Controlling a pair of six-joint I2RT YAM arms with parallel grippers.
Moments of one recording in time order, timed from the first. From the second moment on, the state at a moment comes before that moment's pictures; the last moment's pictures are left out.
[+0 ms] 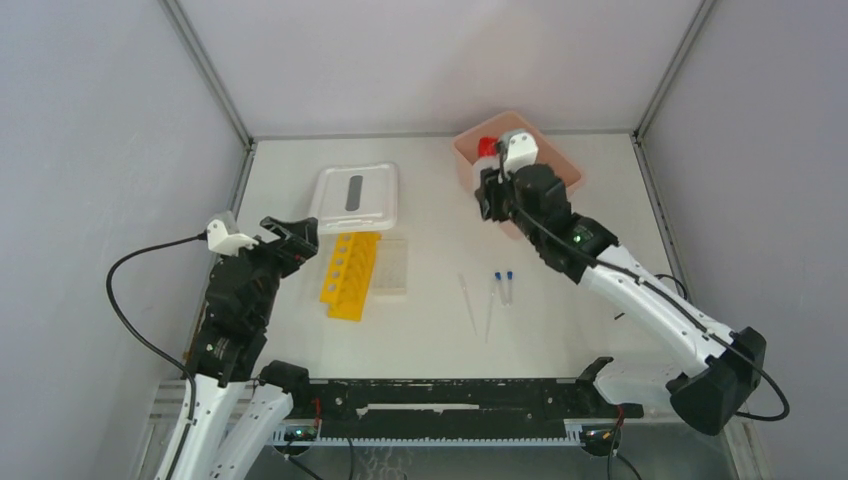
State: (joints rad) left arm -0.27 0.47 0.72 -0.38 -0.26 -0.69; right arm 0.75 1.18 1.14 -0.36 0.29 0.13
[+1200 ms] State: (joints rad) left arm -0.27 0.55 0.72 -0.26 -0.20 -0.72; right arm 0.32 2.00 1.62 -0.32 0.24 0.06
